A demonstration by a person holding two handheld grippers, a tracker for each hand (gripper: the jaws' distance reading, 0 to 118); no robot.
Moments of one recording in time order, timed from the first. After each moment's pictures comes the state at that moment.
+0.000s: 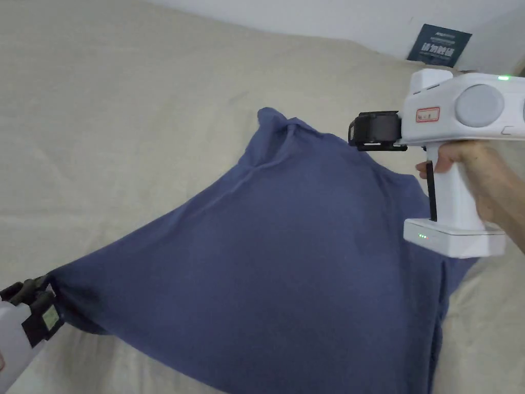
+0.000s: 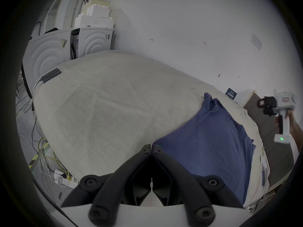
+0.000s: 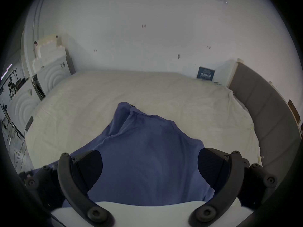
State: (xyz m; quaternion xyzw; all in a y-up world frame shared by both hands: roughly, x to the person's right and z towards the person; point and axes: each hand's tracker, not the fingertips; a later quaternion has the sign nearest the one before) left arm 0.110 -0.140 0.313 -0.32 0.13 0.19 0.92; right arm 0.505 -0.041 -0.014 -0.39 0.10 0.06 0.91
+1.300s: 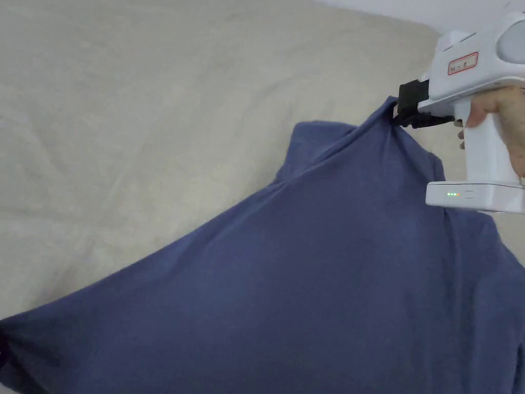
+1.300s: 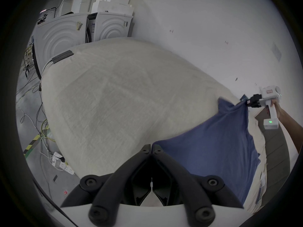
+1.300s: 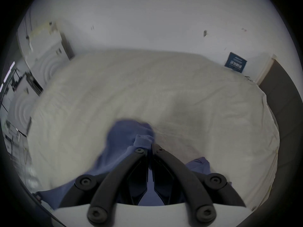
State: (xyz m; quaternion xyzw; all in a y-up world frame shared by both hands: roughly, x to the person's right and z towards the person) left arm 0.099 -0.160 0.287 -0.33 0.19 0.24 0.89; right arm 0.479 -0.065 -0.167 -0.44 0.16 0.04 0.88
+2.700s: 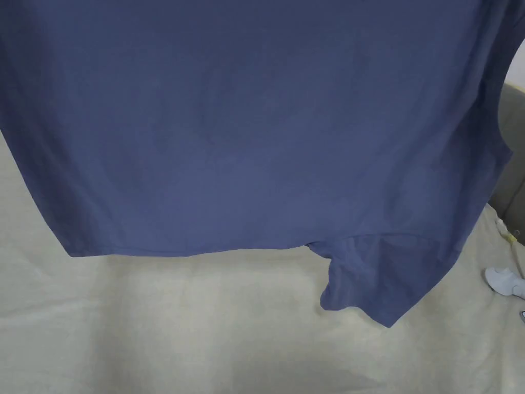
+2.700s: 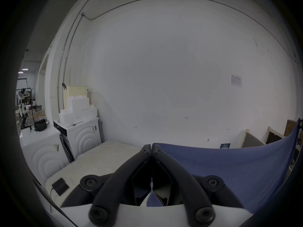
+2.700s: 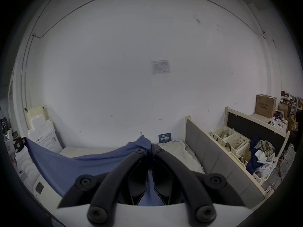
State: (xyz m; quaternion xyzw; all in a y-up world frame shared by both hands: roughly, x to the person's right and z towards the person) left arm 0.091 0.306 0.140 -0.07 0.12 0.02 0.99; right arm 0.649 0.341 0.176 -0.10 -0.05 -0.05 0.99
